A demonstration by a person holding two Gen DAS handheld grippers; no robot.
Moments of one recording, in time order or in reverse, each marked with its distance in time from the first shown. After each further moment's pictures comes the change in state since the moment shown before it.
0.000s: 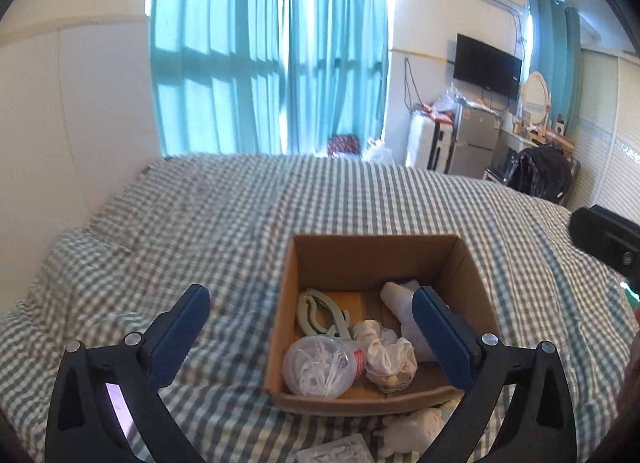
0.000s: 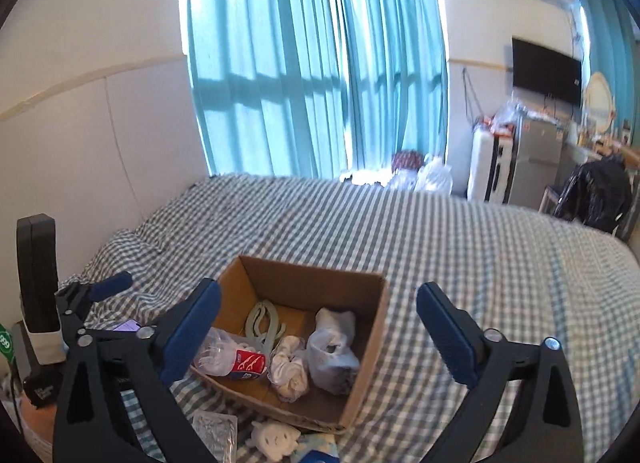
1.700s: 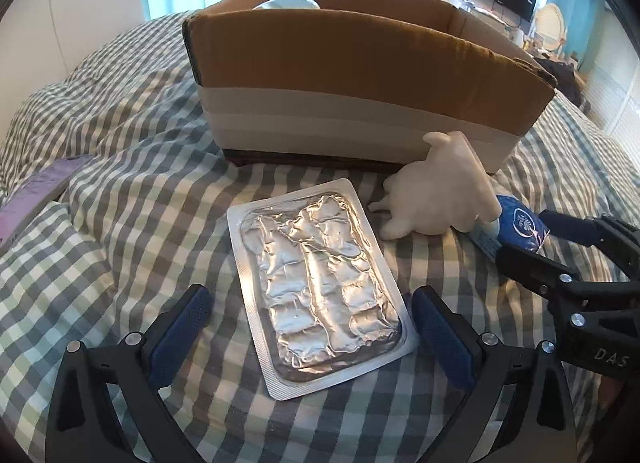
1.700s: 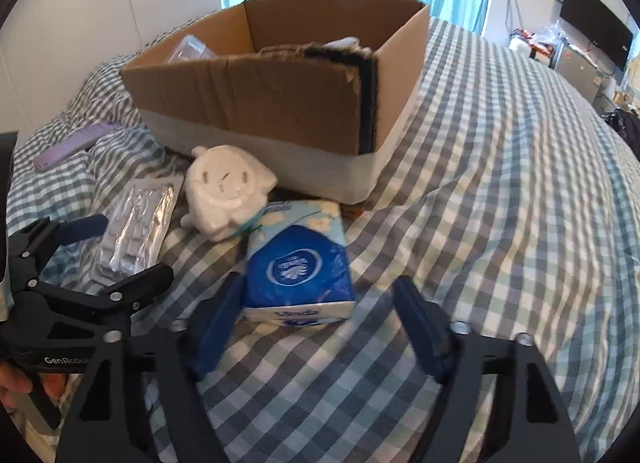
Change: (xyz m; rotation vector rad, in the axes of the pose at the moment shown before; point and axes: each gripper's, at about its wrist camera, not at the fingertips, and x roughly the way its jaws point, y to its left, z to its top) left arm 0.039 -0.031 -0.189 -0.016 0.393 -0.022; right arm 0.076 -0.001 -0.208 -0.116 0.485 0.058
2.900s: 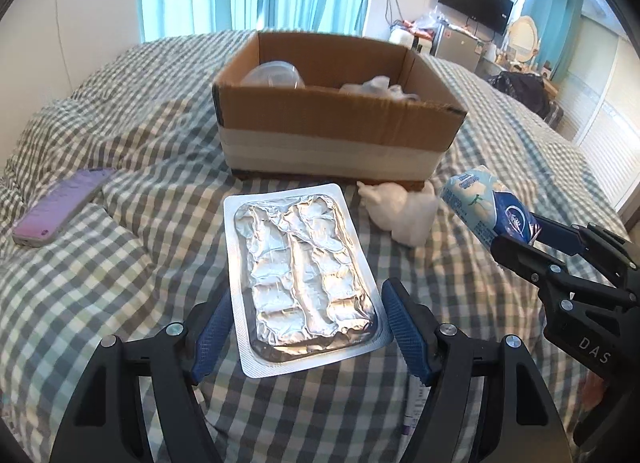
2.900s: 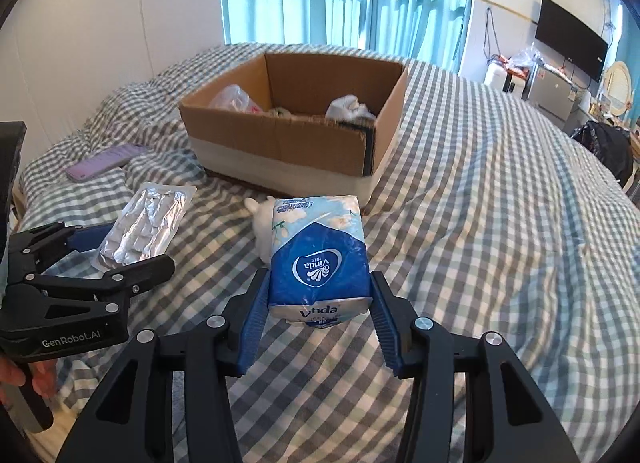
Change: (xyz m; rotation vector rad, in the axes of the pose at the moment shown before) left arm -0.076 0.007 -0.009 0.020 -0.071 -0.086; right arm -0.097 0.035 -0.024 0.012 -0.147 -0.088
